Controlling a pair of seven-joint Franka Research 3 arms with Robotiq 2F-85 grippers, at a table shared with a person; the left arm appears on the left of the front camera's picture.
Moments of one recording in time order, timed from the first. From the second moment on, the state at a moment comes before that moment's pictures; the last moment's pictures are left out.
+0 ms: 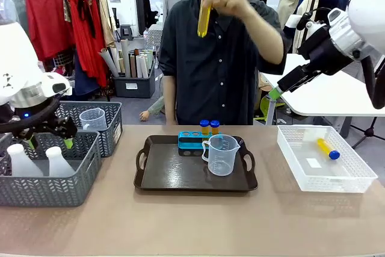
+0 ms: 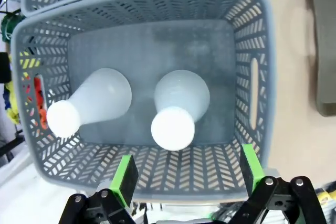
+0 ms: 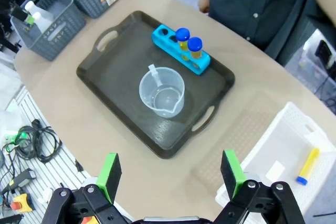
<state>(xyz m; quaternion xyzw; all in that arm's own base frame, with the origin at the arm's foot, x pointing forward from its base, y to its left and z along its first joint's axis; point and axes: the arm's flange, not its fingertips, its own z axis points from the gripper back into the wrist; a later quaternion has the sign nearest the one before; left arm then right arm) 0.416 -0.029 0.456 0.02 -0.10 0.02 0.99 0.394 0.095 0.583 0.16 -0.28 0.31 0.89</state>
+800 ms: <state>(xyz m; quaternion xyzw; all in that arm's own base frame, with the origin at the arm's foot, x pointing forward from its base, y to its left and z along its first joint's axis) 0.437 -0.014 0.421 0.00 -0.09 0.04 0.99 0.394 0.095 0.583 0.16 -0.28 0.31 0.89</state>
